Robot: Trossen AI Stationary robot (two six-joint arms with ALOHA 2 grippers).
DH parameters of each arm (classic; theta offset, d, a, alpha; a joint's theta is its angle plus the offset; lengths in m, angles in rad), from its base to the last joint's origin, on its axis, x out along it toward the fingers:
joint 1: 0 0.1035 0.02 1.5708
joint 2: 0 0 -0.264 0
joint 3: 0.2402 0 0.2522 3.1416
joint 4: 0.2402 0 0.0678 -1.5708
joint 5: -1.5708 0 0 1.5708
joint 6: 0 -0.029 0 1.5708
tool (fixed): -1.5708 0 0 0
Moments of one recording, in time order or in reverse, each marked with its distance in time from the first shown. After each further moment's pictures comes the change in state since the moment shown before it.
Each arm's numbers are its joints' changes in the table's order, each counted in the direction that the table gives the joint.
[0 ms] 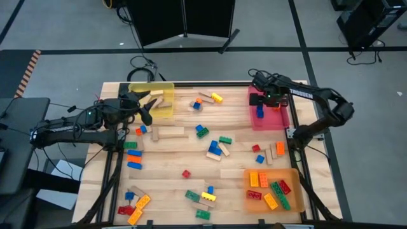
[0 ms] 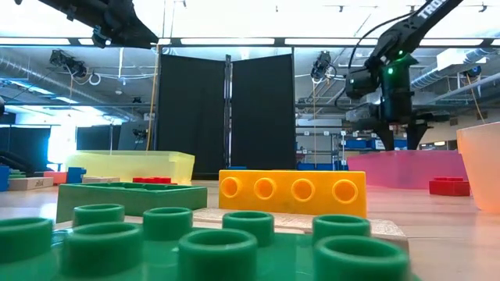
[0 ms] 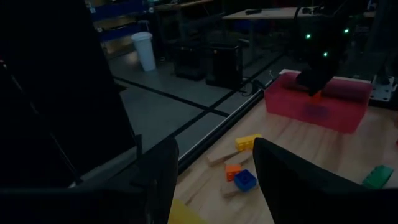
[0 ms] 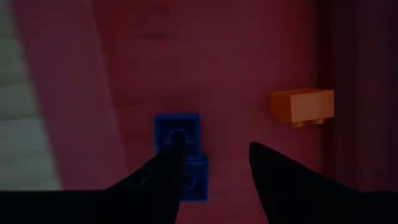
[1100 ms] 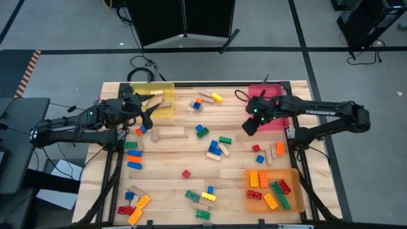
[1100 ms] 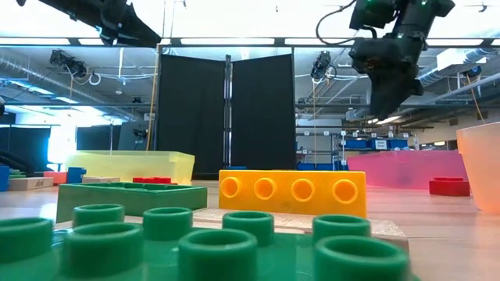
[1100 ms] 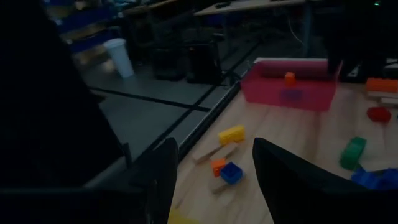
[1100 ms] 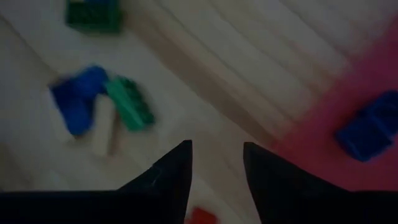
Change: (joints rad) left arm 0.000 -0.022 0.000 0.000 0.118 -0.103; right arm 0.561 0.275 -0.006 -0.072 -0.127 0.309
